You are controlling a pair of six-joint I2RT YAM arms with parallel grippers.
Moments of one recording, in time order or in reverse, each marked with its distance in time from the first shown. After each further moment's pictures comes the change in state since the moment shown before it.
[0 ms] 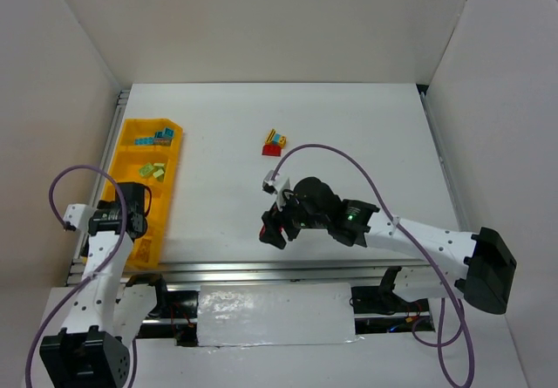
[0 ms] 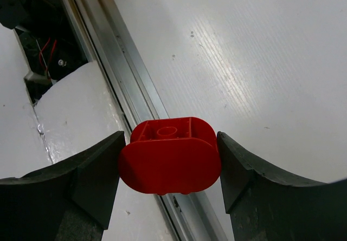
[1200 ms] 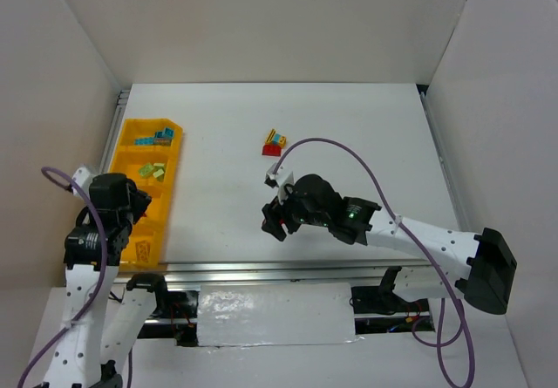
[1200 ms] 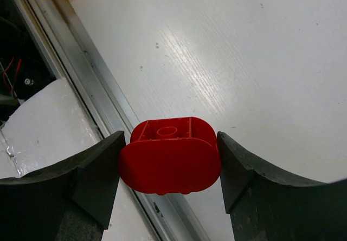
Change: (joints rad) left arm -0.119 -0.153 0.233 0.246 0.534 0.508; right arm -0.001 -0.001 0.037 -0.033 0.156 -0.018
